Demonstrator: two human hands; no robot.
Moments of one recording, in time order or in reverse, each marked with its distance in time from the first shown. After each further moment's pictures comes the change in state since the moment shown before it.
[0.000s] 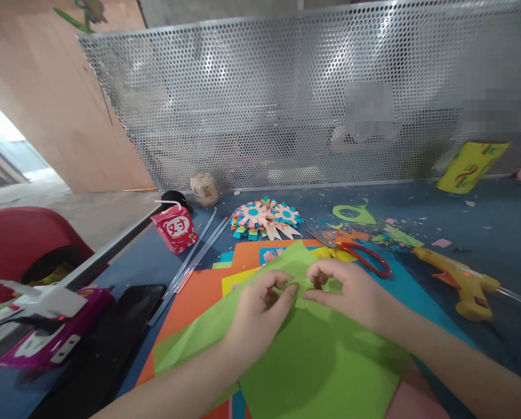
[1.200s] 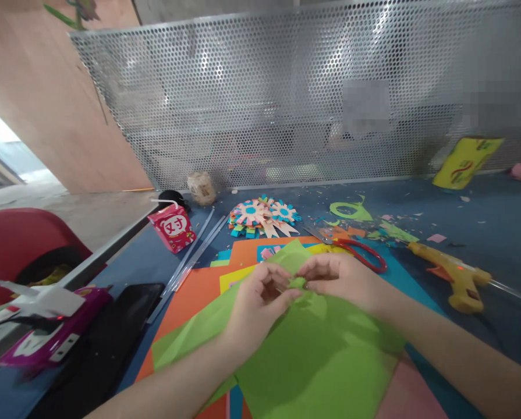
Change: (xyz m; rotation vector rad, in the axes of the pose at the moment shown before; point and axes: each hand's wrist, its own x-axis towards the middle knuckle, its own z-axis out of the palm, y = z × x) left_hand 0.002 0.000 -0.002 -0.225 -0.048 -0.073; right_hand 0.008 0.014 -0.005 0.372 -0.147 0.195
